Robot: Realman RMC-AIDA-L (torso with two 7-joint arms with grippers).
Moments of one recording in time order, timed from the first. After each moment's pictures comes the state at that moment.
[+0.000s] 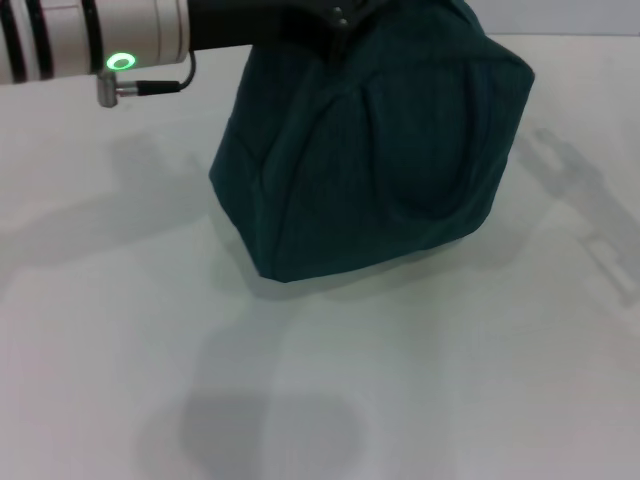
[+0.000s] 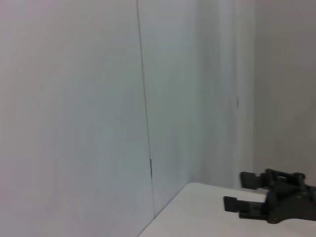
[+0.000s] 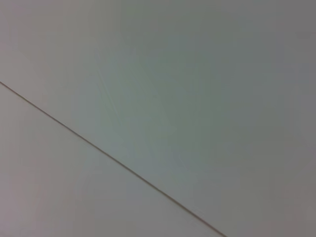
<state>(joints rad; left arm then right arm) -0.38 -2.09 1.32 1.52 1.77 1.16 -1.95 0.47 2.00 -1.44 -0.22 -0.34 -1.42 1.50</state>
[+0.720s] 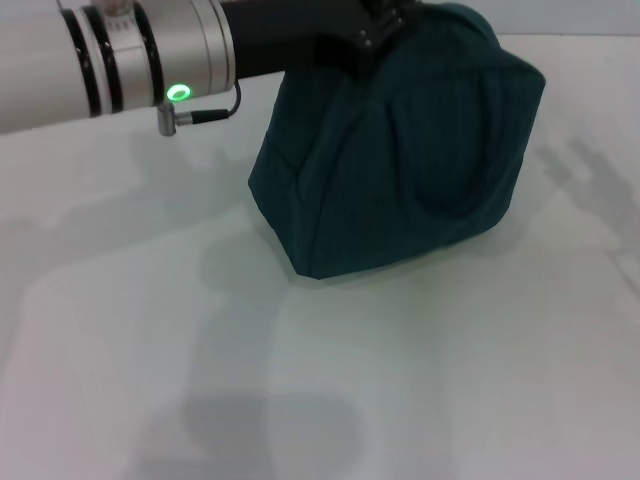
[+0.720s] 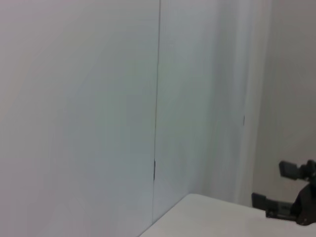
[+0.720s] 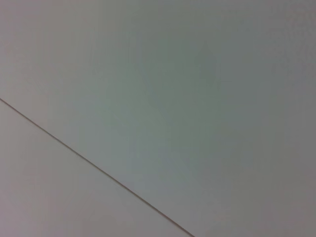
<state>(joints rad) -0.46 -2.09 1.37 1.18 1.56 1.03 -1.72 0.42 1.98 -1.42 -0.22 -0.34 -1.47 1.51</state>
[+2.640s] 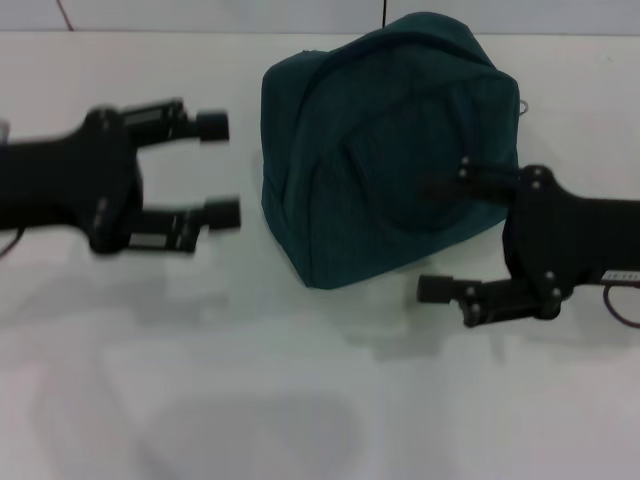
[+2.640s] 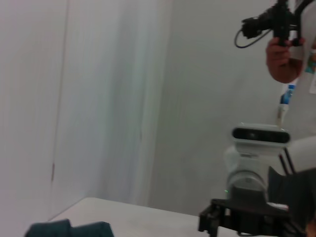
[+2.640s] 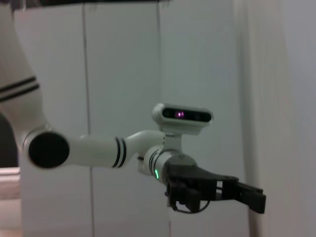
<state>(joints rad) -0.32 -1.97 0.90 1.00 1.54 1.89 -1.50 0.47 1.97 -1.42 -0.73 -1.21 -1.67 1.13</state>
